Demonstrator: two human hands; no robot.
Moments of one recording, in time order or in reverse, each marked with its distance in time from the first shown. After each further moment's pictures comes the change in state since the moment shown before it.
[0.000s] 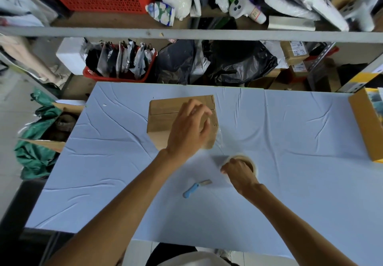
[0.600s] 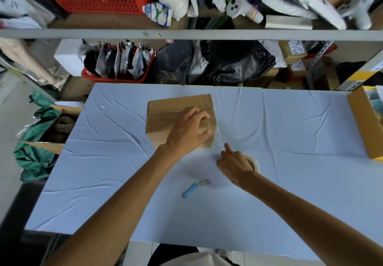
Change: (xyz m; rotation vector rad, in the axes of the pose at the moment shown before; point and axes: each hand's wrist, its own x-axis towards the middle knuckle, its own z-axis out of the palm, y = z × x) left_hand 0.006 -0.013 0.009 0.027 -0.351 -0.134; right_hand 0.009 -0.011 -0.032 -0.420 -0.021 -0.171
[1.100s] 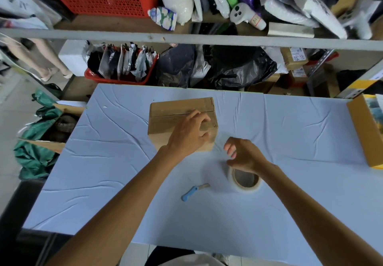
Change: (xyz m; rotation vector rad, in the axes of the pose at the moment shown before) left_hand 0.004 -0.003 0.002 -0.006 0.018 -0.008; right_hand -0.004 0.052 -0.017 0.886 0.148 0.218
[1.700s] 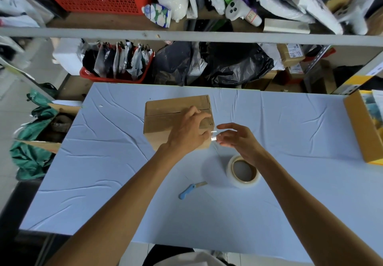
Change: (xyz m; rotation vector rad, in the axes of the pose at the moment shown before) left_hand 0.003 0.007 0.005 0.028 -0.039 -0.037; right_hand 0.009 -0.005 -0.009 1.061 0.030 -0.002
